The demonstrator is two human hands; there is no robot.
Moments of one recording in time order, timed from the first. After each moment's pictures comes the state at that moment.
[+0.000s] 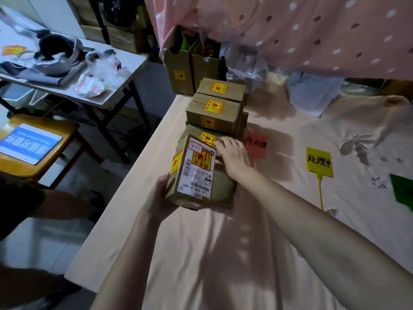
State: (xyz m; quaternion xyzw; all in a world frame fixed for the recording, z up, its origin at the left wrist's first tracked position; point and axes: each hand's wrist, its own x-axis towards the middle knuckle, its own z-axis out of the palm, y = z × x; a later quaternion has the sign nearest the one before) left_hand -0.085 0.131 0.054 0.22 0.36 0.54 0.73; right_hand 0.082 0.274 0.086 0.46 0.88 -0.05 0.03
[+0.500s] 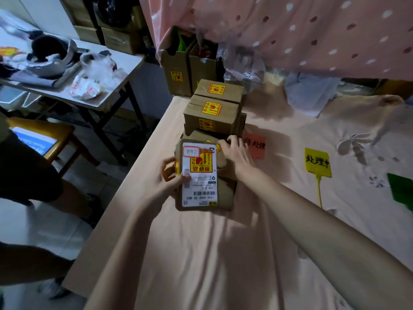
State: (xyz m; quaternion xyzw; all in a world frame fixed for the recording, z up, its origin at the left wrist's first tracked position) left_hand -0.086 0.139 0.100 0.34 0.59 0.50 0.54; right_hand 0.086 0.287 0.085 0.52 0.85 -0.12 0.03
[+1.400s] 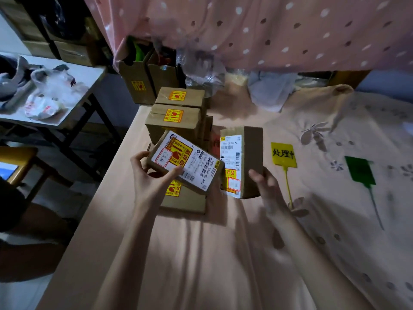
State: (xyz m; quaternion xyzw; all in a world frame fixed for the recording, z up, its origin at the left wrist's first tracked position) left_hand -0.017 0.171 0.130 0.35 0.64 0.58 0.36; right_hand 0.219 0.203 0.108 0.53 0.45 -0.57 -0.44
